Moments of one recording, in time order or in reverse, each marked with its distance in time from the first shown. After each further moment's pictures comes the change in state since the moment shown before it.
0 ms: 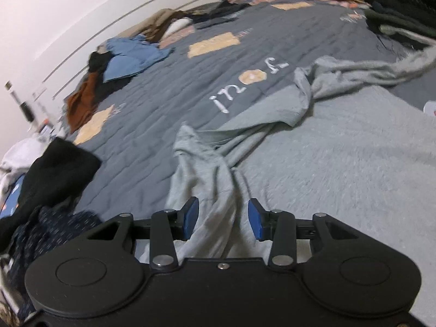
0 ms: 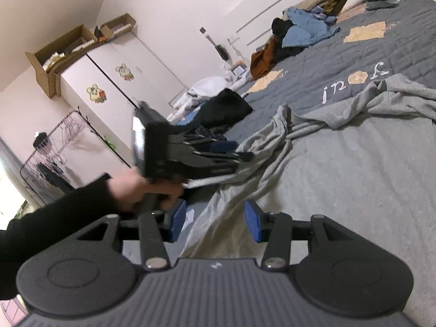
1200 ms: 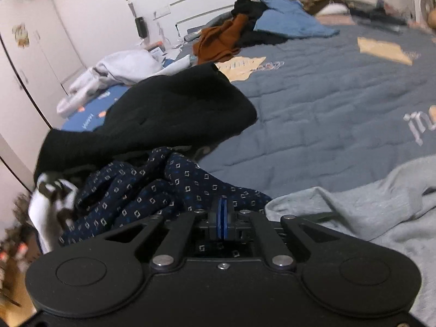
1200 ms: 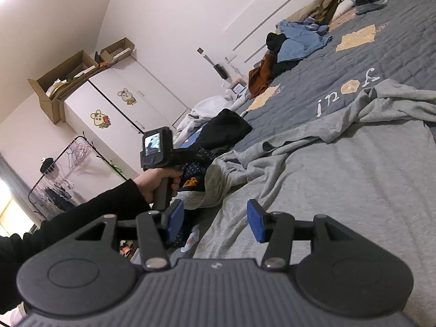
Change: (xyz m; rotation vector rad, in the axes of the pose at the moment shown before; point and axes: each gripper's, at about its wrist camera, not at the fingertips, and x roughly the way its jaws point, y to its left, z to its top) left arm 0.038 0.188 -0.023 -0.500 0.119 0.329; right arm -0.013 -0.016 0.003 0.059 -0.083 0.030
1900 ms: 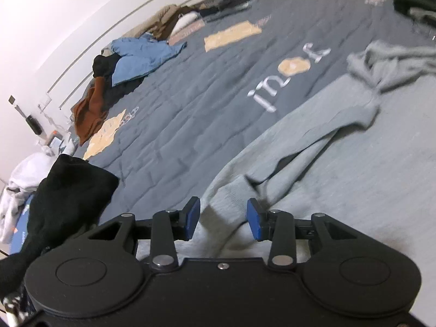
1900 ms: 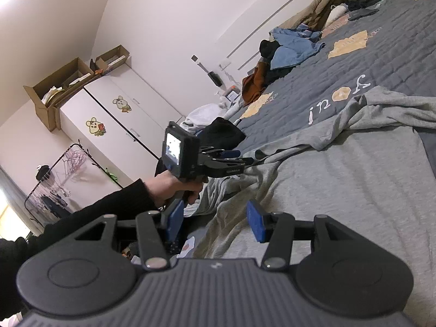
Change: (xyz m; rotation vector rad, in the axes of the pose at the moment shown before) left arm -0.008 -0.137 -0.024 0.577 -0.111 -0.250; right arm -0.012 -0.004 0.004 0.014 -0.031 -0.028
